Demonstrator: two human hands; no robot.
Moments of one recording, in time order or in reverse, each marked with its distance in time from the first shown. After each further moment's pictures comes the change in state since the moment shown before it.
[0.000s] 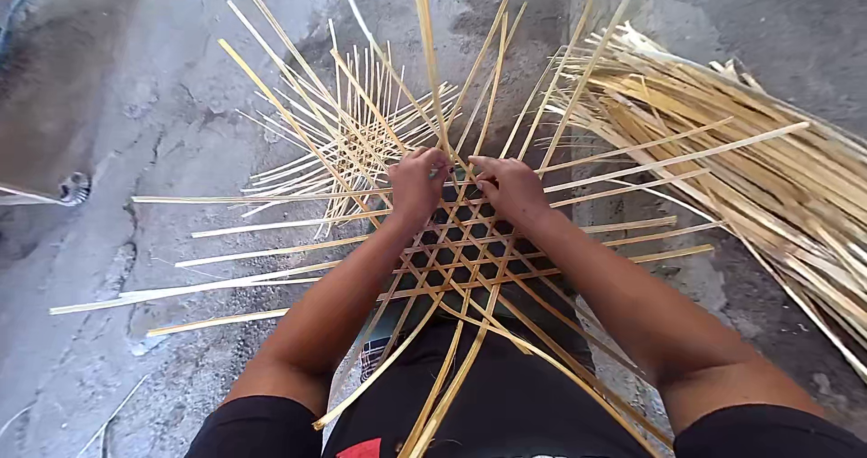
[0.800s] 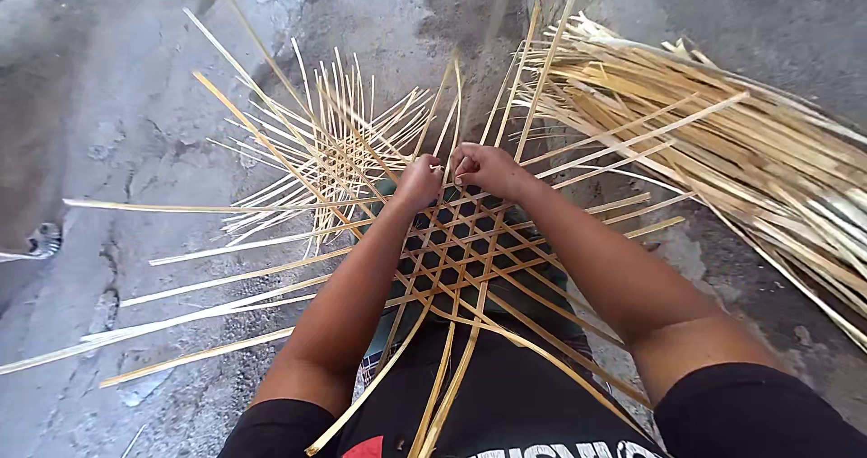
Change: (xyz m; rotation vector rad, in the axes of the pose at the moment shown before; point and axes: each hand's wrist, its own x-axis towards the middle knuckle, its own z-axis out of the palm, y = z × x) left_hand 0.047 0.009 0.037 -0.277 -0.518 -0.305; right_hand 0.036 0.039 -0.011 0.344 -0.270 0.099
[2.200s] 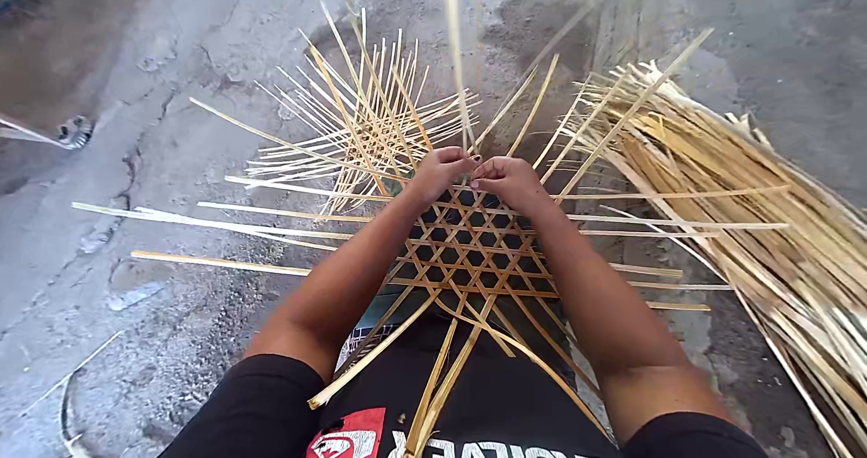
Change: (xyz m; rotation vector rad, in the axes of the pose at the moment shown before) left_hand -0.025 -0.022 -0.022 -0.564 0.121 0.238; right_hand 0.013 -0.012 0.017 0.146 0.015 0.053
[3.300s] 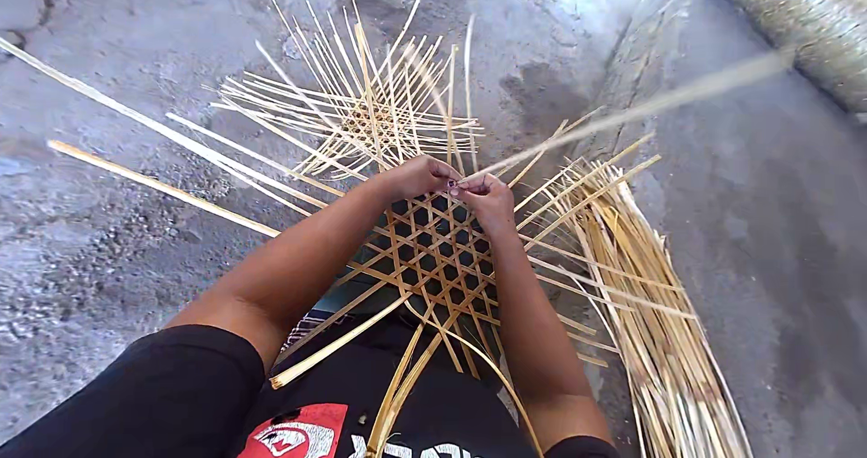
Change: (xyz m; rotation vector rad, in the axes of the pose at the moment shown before) left_hand -0.028 -0.006 -0.054 0.153 -0.106 -0.035; right_hand 0.018 -0.039 0.037 -0.088 0.123 0.003
